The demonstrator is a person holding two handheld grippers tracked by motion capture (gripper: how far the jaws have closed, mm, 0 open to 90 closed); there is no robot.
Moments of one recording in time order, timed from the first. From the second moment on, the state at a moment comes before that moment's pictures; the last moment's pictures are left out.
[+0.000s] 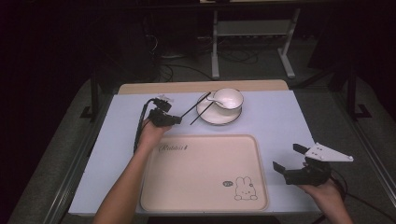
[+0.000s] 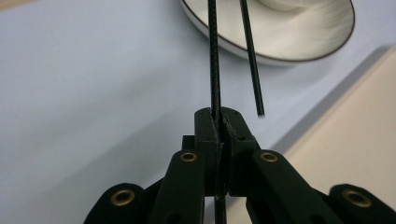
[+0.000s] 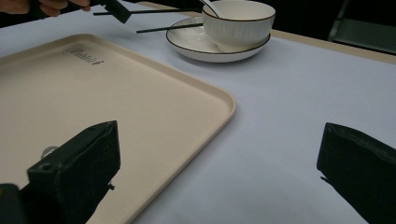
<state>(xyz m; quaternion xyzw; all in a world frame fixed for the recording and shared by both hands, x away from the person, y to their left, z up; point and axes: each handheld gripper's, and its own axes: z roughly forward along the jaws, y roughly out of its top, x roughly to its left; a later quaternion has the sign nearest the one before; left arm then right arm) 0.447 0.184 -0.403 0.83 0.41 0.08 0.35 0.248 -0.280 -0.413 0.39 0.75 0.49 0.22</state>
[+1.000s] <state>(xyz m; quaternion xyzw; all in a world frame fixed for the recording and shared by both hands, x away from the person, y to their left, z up) 0.310 0.232 -0.401 0.85 0.38 0.08 0.35 0.248 -0.278 -0.413 0.39 0.75 0.48 0.22</state>
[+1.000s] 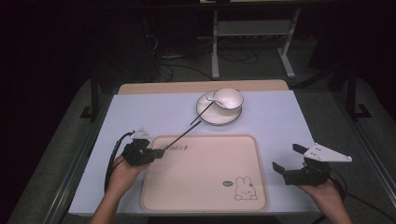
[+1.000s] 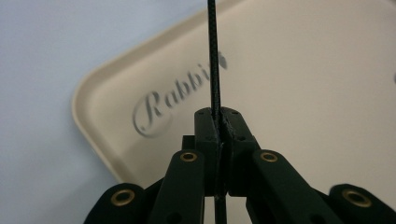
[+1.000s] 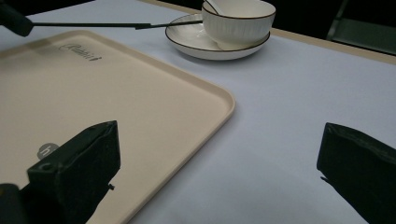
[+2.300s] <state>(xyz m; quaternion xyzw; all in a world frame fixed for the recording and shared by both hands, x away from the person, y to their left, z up) 0.295 0.236 -0.425 0.87 0.38 0.03 0.33 0.249 -0.278 -0.413 0.39 0.75 0.48 0.23</state>
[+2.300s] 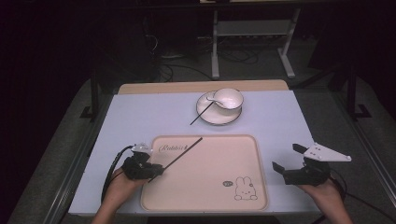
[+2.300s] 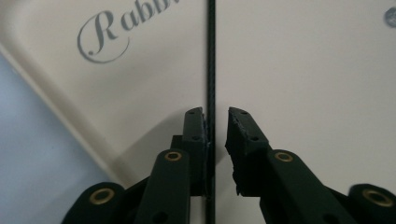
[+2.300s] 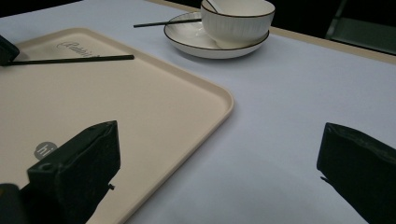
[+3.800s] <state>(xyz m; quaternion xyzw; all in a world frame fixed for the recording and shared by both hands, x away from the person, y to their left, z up) 0.502 0.097 -0.387 0.87 0.33 0.10 0.36 0.248 -0.279 -0.415 0.39 0.75 0.48 0.22</state>
